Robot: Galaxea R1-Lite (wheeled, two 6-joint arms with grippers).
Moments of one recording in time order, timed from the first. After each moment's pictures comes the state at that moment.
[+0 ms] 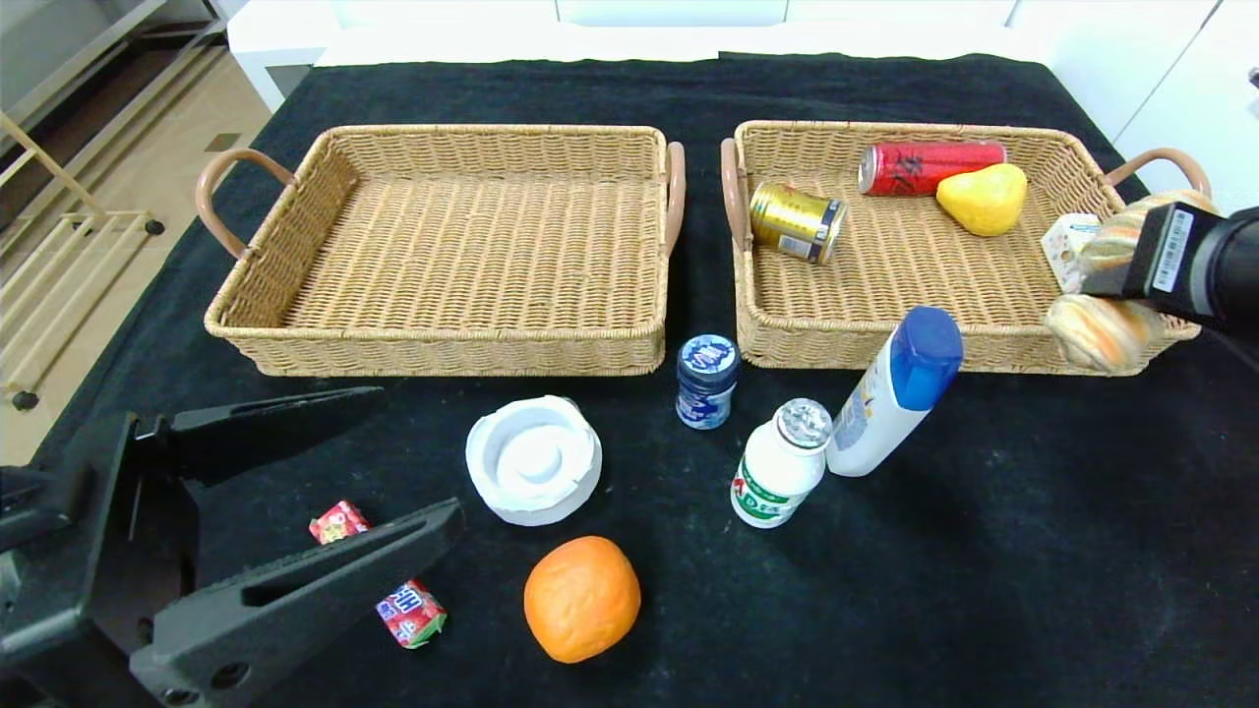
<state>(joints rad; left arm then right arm) -0.57 1.03 -0.58 -0.47 -0.30 -0.03 0.30 1.49 -1.47 0.45 -0.28 0.46</state>
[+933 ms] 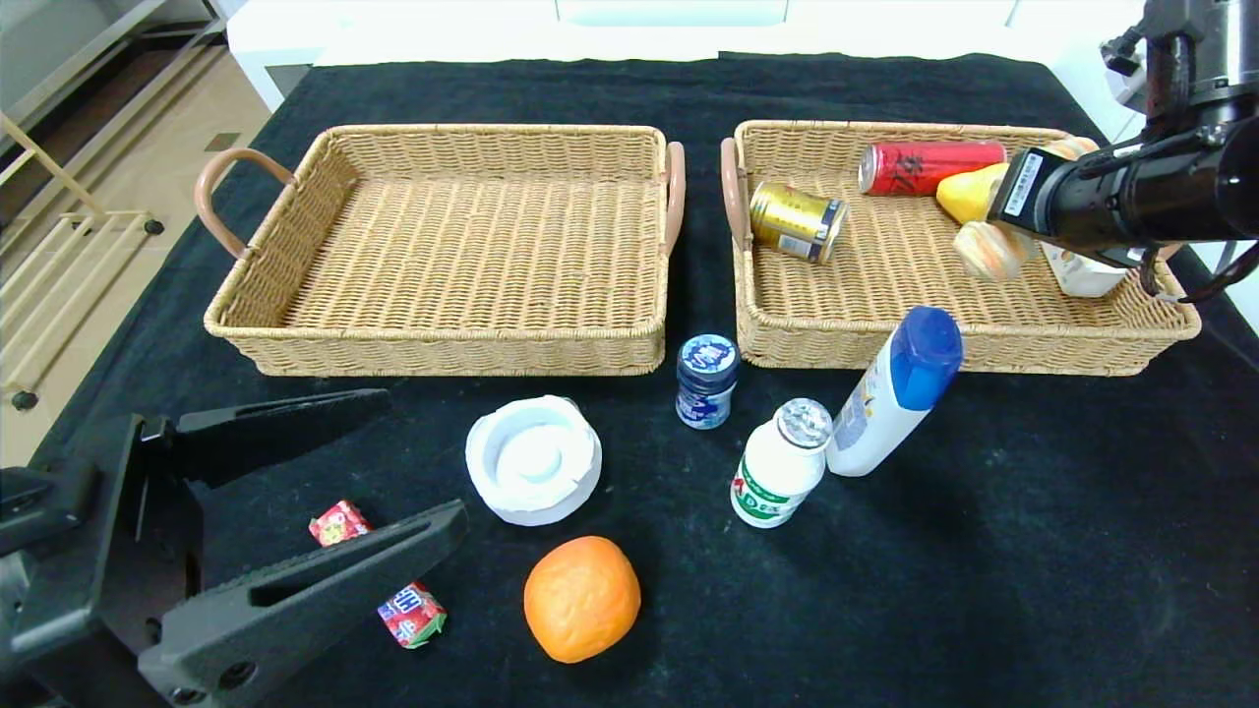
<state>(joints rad) -0.57 1.03 -0.58 -0.47 -0.30 -0.03 0.24 1.81 -1.78 0.31 -0.28 0.44</state>
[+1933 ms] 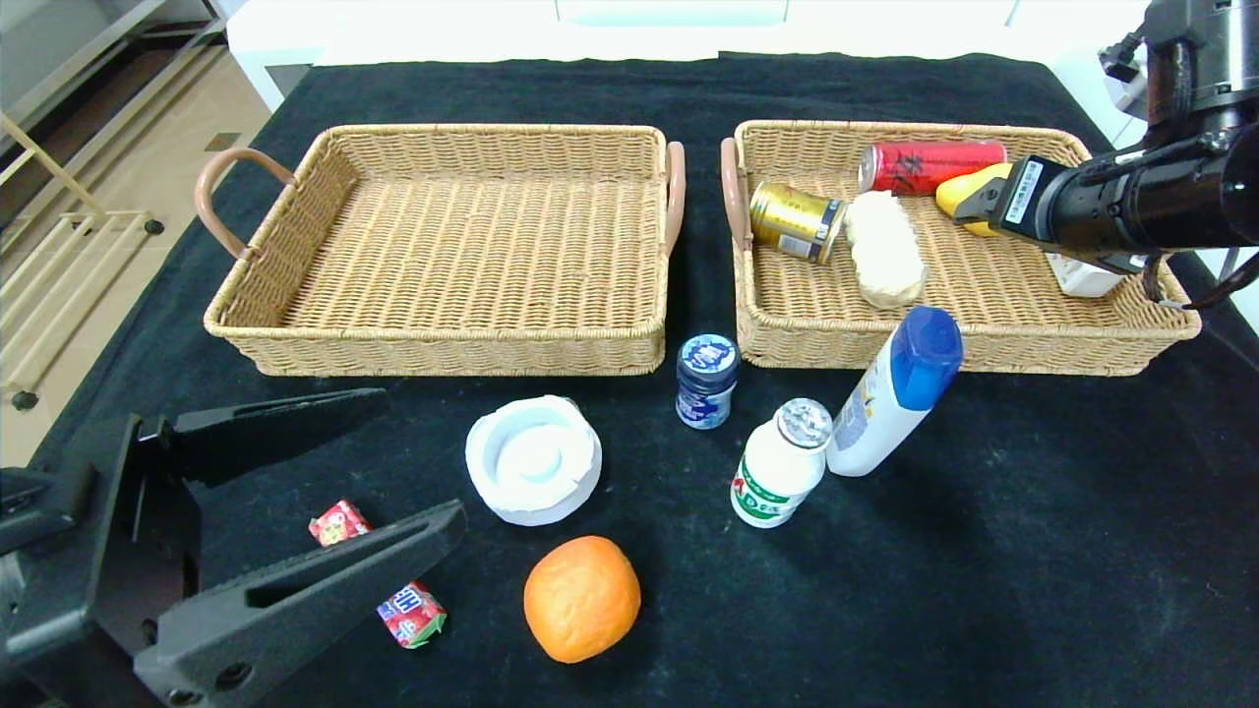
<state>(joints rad) -0.57 1.03 -0.58 -0.47 -0.30 -0.03 0.25 1.78 -1.74 0.31 -0.28 0.43</state>
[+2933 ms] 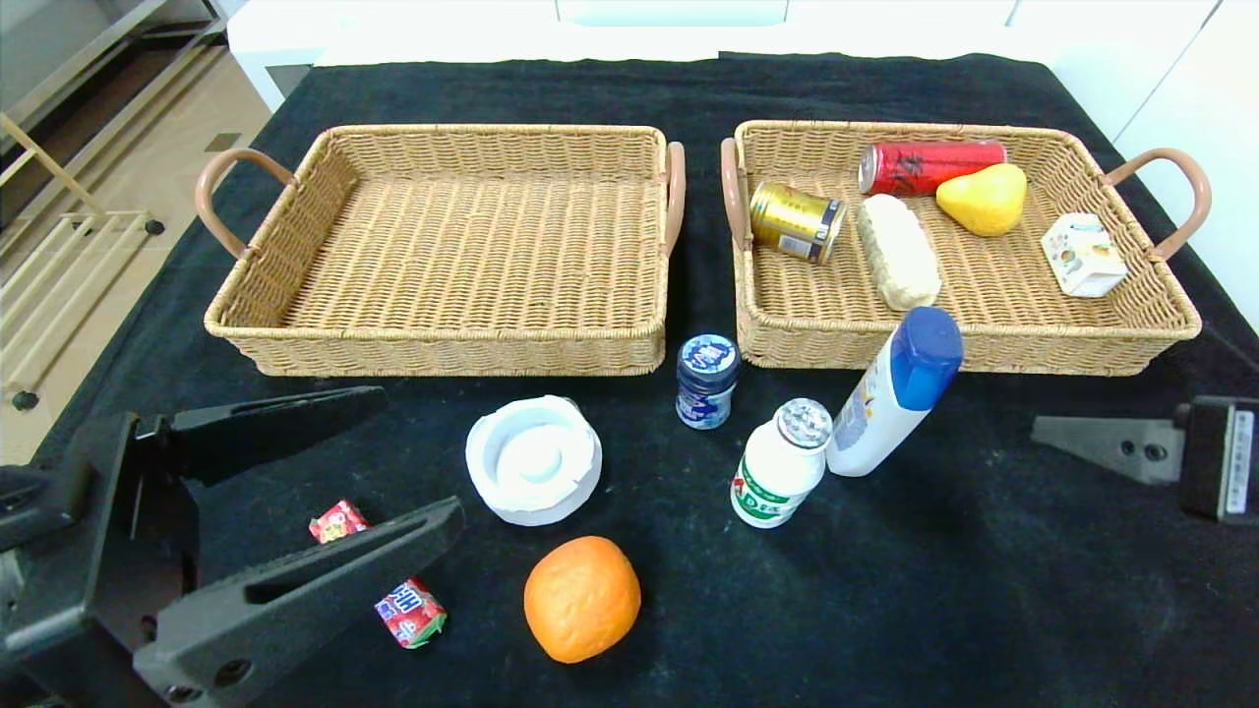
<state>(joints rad) -0.57 1.03 -0.58 -0.47 -0.30 -0.03 0.52 1.20 -1.00 0.31 -0.27 0.34</state>
